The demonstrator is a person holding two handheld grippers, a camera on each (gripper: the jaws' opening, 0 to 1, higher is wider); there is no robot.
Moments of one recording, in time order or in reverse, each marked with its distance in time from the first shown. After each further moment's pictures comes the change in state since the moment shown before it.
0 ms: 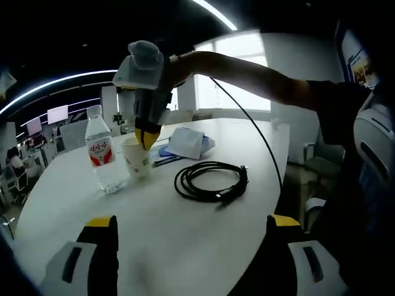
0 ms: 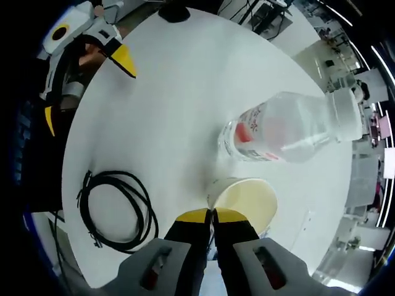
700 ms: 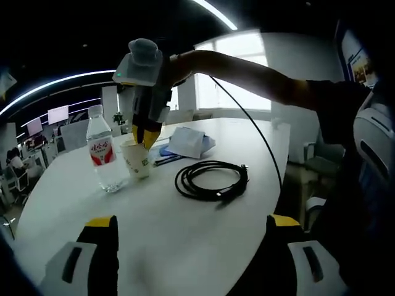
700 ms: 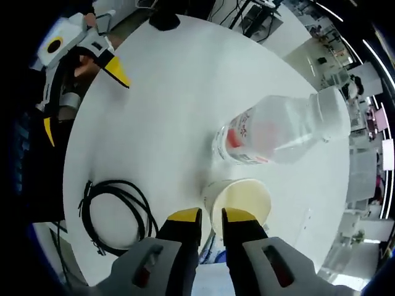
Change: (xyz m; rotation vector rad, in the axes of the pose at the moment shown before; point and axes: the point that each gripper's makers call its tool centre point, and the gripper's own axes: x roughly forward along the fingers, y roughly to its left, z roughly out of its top) left arm -0.002 0.002 -0.001 0.002 -0.005 0.003; right arm -0.011 -0.006 0.008 0.064 -0.059 -0.031
